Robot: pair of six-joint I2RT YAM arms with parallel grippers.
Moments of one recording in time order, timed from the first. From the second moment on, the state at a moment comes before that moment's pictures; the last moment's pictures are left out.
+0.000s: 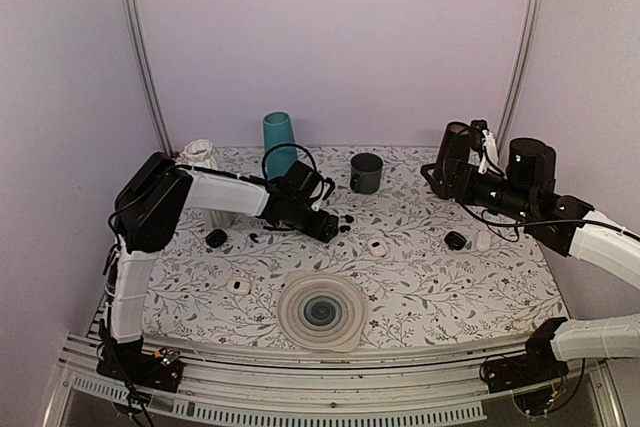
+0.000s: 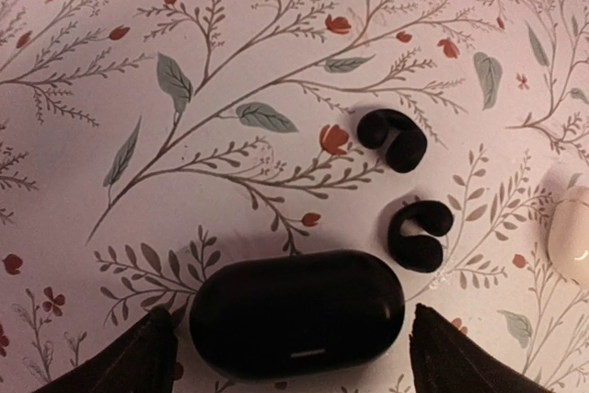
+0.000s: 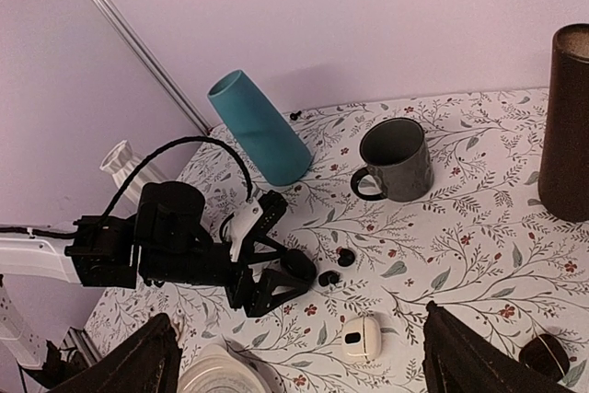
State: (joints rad) left arm -0.74 2.23 1.52 -0.20 -0.01 -0.18; right arm 0.55 1.01 0.78 -0.02 -0.08 0.48
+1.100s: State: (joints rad) left arm -0.77 1.96 1.22 0.01 -0.03 -0.11; right arm 0.55 1.21 0.78 0.03 -0.30 0.53
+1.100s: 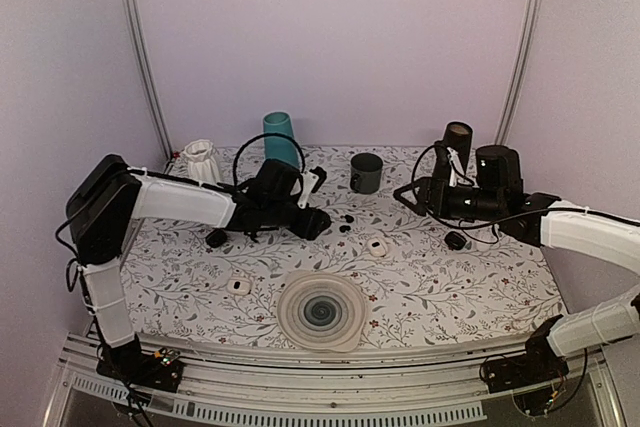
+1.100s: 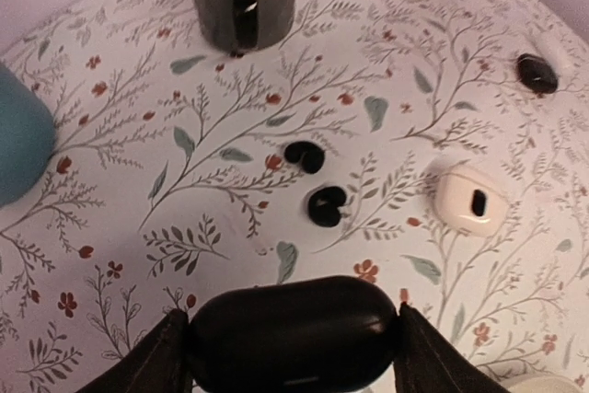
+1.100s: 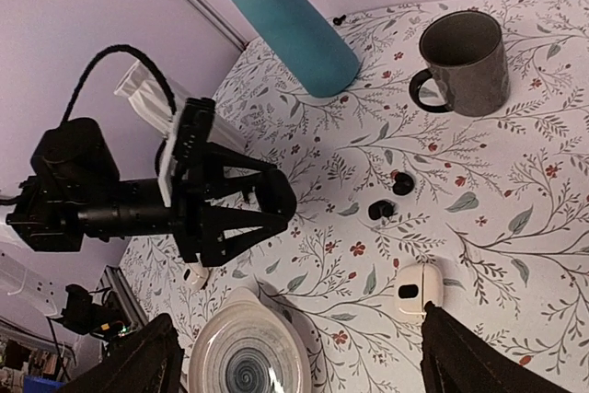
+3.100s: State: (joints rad) left arm -1.01 1.66 1.14 0.17 -0.01 0.24; right arm 0.71 1.47 1.04 -0.06 -0.57 0.54
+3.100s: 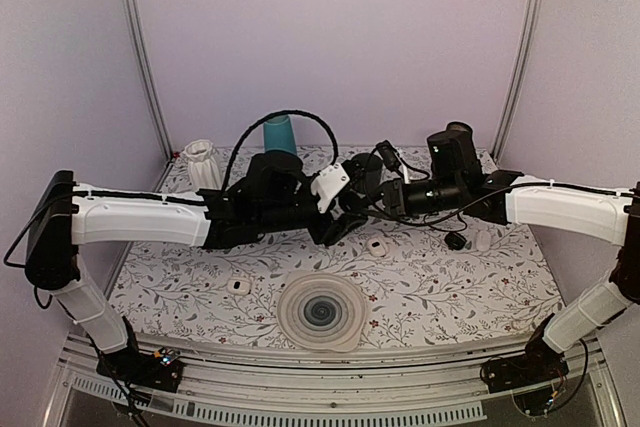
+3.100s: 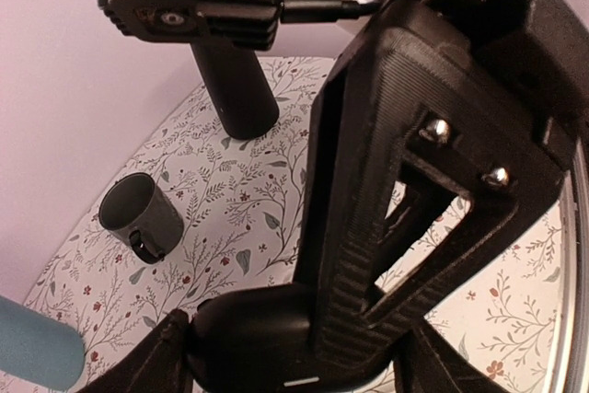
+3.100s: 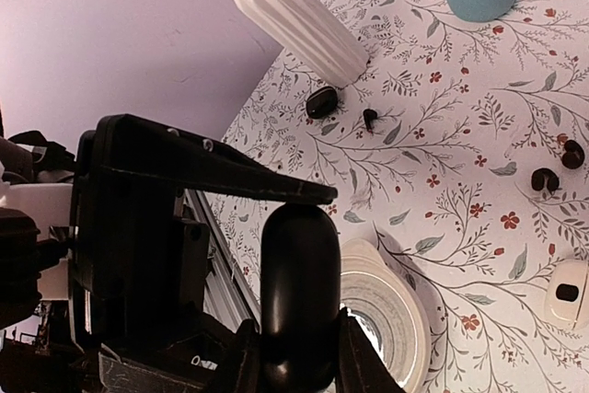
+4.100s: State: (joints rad) left arm -0.84 1.41 0.91 0.44 0.39 -0.18; right arm 0.72 1.33 1.02 0.05 -0.56 0.44
